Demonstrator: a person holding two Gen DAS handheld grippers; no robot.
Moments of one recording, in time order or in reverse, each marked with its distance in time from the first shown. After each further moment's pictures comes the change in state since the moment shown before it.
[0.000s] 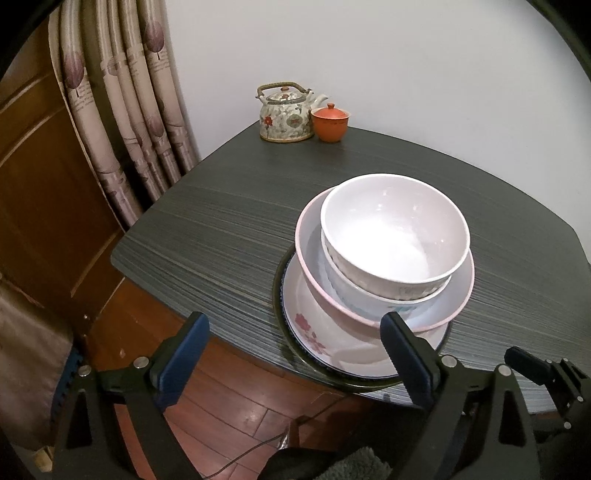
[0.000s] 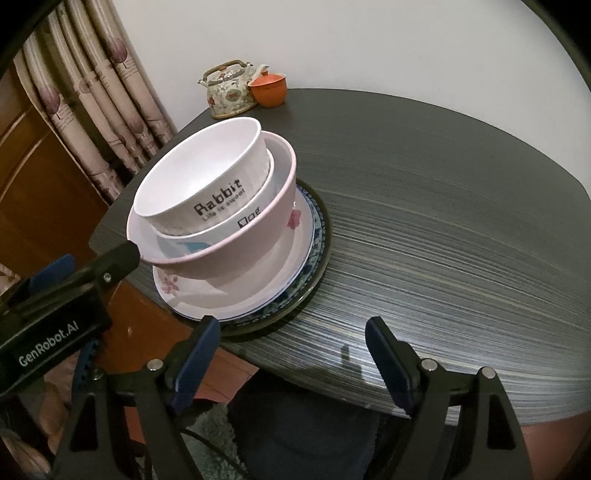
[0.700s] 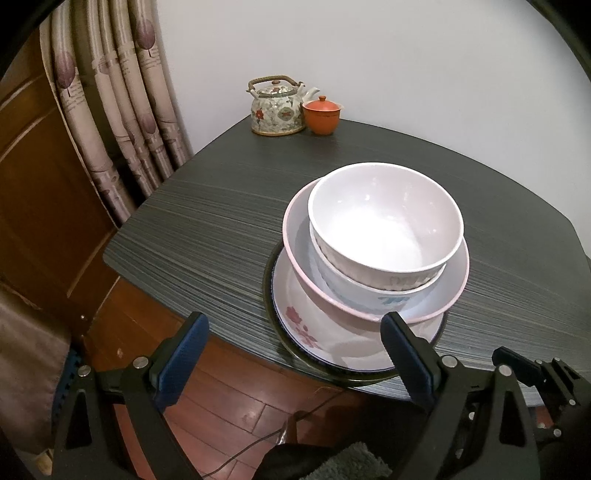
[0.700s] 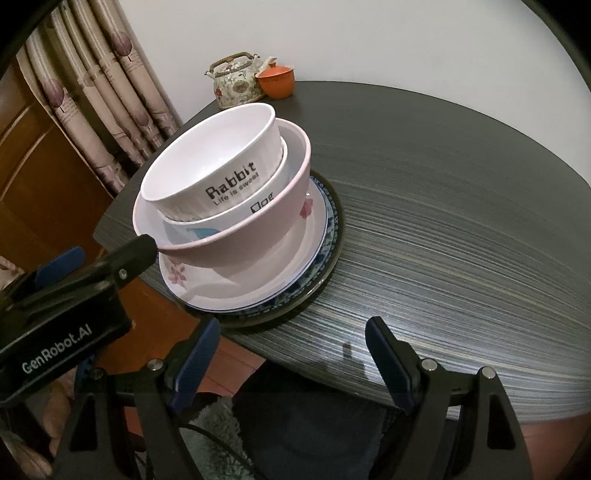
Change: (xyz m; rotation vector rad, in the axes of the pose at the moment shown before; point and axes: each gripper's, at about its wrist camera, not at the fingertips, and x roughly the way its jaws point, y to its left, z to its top) left arm 0.003 -0.007 -0.001 0.013 0.025 -0.017; right arm 0.004 0.008 -0.003 -0.010 0.026 0.018
